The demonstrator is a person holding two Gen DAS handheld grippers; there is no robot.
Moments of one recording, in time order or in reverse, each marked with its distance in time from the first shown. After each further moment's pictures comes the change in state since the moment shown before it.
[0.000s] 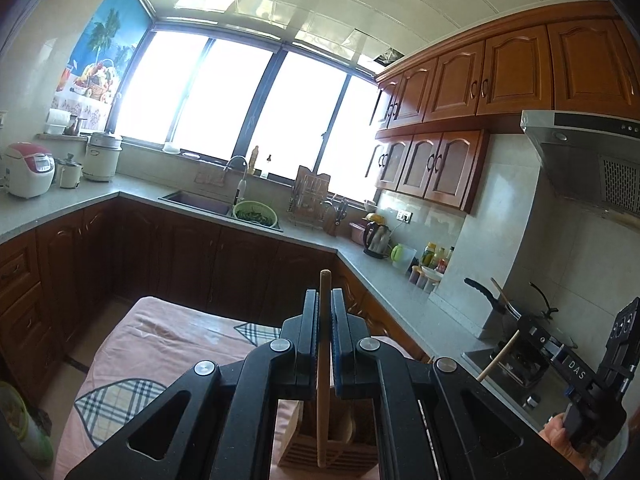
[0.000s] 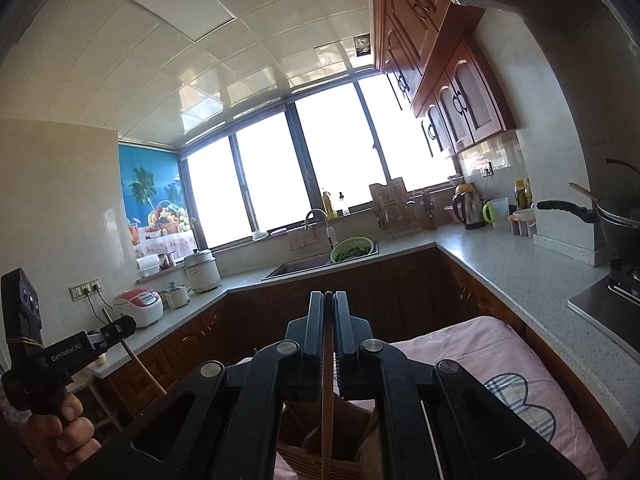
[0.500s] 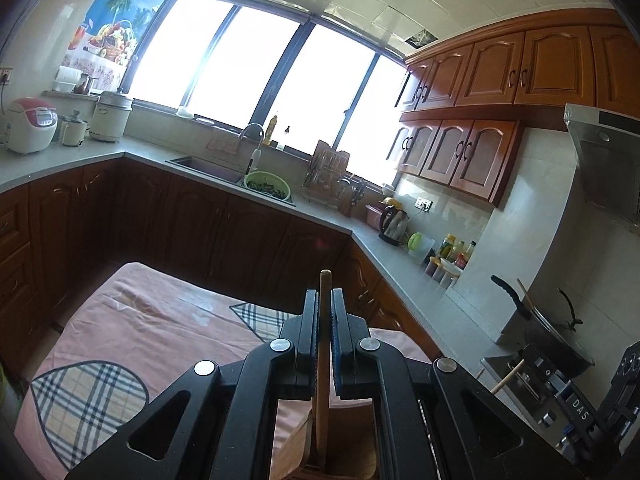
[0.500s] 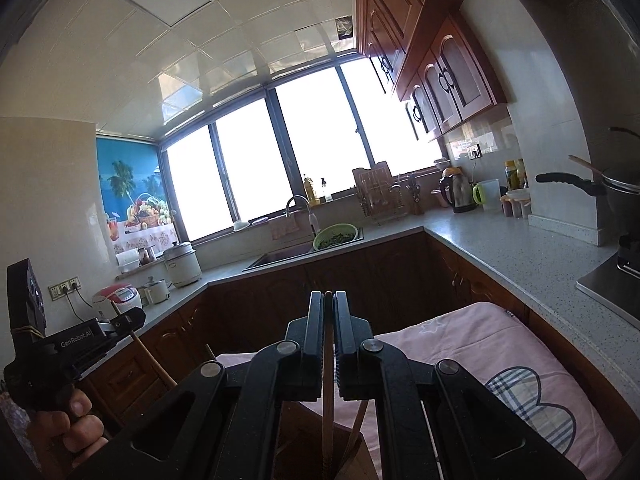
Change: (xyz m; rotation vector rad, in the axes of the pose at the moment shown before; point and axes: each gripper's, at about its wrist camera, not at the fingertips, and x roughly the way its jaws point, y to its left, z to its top) left arm 0.136 0.034 -0.037 -0.101 0.075 0.047; right arm 0.067 -0.025 -0.037 0.026 0.050 -0.054
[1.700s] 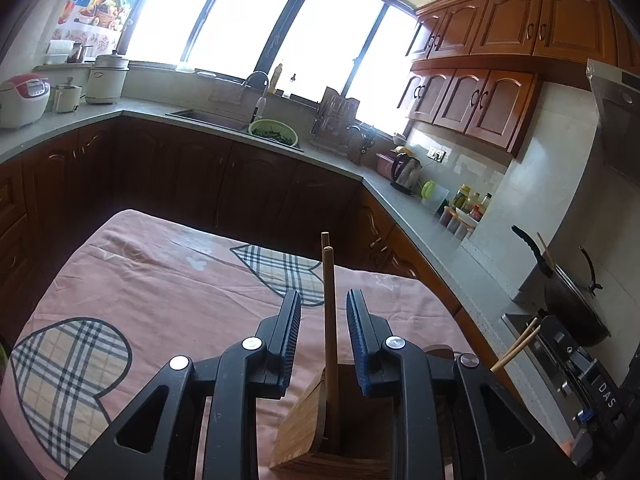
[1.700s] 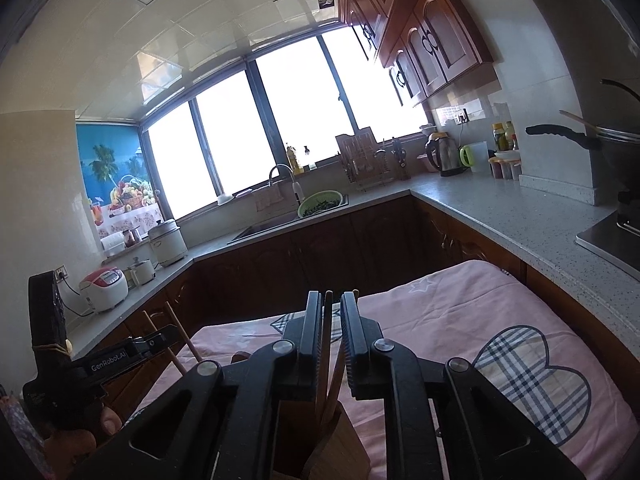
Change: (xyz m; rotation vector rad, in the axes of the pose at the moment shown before) left arm 0.052 -0.002 -0.006 0.011 0.152 0.025; right arm 0.023 -0.018 -0.034 0.037 0.095 -0.049
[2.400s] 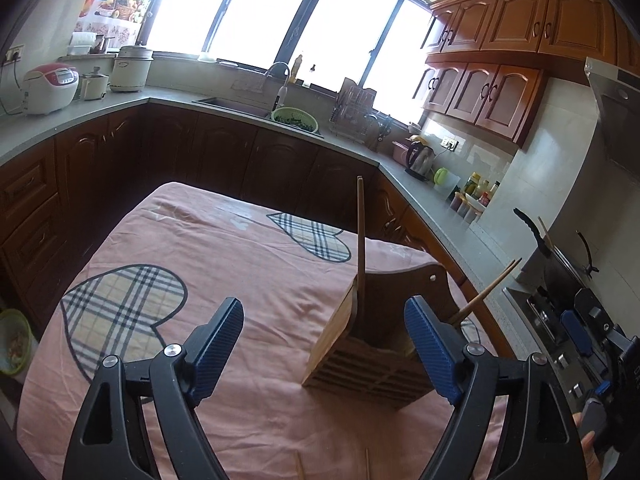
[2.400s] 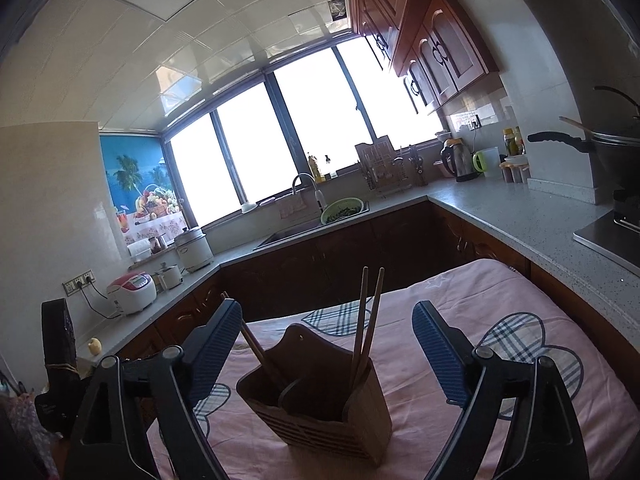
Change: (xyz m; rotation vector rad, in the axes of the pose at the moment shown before) left arm -0.116 0.011 -0.047 -0.017 0.059 0.063; right arm -0.068 0.012 -0.010 0.011 -0.018 0.089
